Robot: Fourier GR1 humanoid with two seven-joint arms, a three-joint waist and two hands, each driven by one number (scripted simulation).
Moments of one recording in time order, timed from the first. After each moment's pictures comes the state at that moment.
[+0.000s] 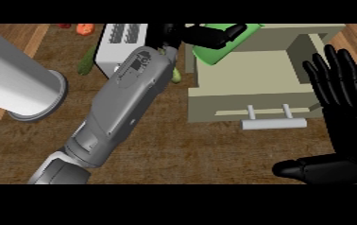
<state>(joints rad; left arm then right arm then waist) -1.15 0.00 -0.21 -0.74 0.38 0.38 -0.29 -0.10 -0.10 -0.09 -2.05 -0.17 0.16 0.16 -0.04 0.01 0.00</state>
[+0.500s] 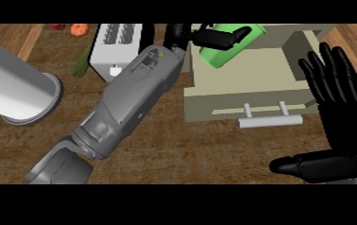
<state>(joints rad) -1.25 0.00 -0.35 -0.51 0.52 0.40 -0.36 -0.12 -0.10 -0.09 -2.02 -0.17 0.17 0.14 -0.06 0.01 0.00</state>
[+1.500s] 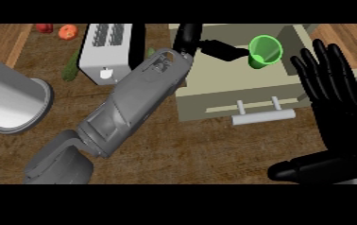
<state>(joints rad) -1.31 0.00 -0.61 -0.43 0.65 0.49 -0.34 -0.15 -0.09 -0.06 -2.02 -0.22 0.19 0.13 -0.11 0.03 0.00</state>
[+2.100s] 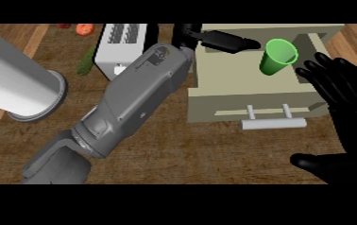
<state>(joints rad) -1.30 0.01 -0.50 -0.53 0.78 0.40 -0.45 -0.13 -0.14 -0.14 -2.03 -0.35 0.25 0.17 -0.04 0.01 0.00</state>
